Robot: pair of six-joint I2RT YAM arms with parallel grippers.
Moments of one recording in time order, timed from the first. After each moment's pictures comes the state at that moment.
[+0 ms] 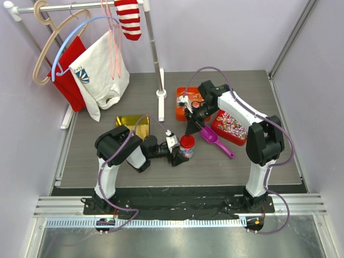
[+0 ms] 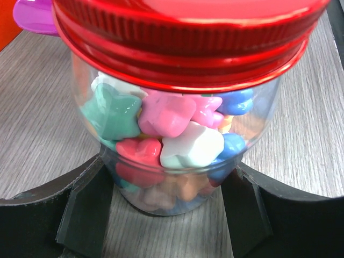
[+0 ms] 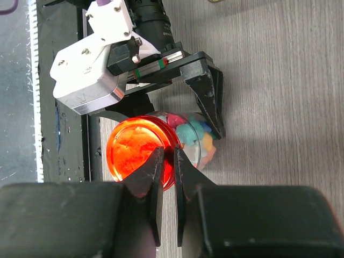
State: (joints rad) left arm -0.69 2.06 0.52 1.35 0.64 0.06; right arm 0.44 1.89 1.60 -1.10 -0.90 -0.83
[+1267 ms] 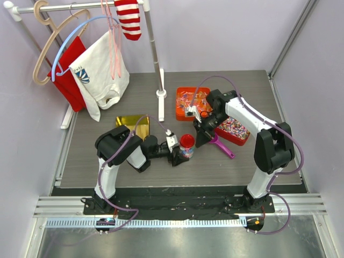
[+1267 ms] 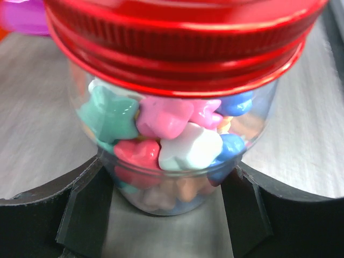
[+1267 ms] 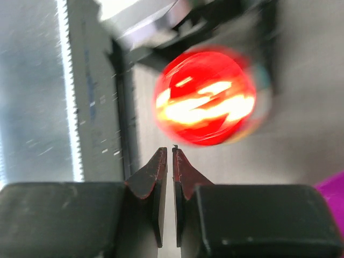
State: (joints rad) left arm -0.70 2.06 0.52 1.35 0.66 0.06; right arm 0.40 1.75 1.43 -1.20 -0.90 -0.90
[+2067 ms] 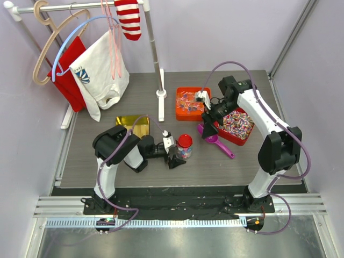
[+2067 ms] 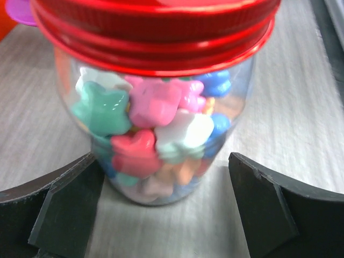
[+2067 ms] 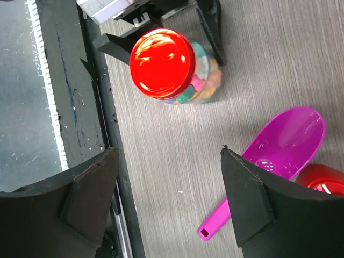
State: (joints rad) left arm -0.67 2.05 0.50 1.36 0.72 0.08; right arm 0.28 1.73 1.59 -1.30 -0.84 -0.88
